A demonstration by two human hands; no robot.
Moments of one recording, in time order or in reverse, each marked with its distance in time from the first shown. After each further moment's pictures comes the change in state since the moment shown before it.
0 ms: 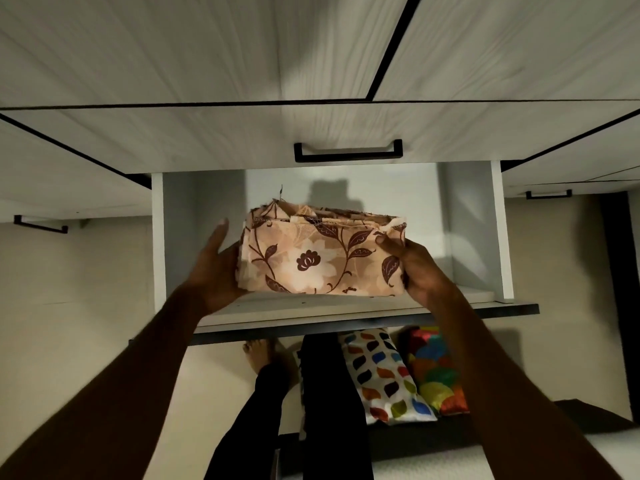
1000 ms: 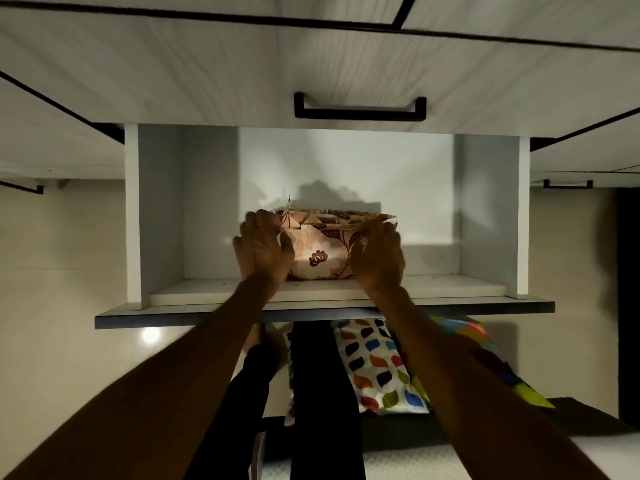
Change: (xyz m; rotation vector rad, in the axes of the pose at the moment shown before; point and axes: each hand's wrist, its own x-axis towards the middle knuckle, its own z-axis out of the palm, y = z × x) left_hand 0.101 -0.094 0.018 1.455 0.895 0.585; right_hand 0.064 0.089 0.032 -1.195 0.480 -0.461
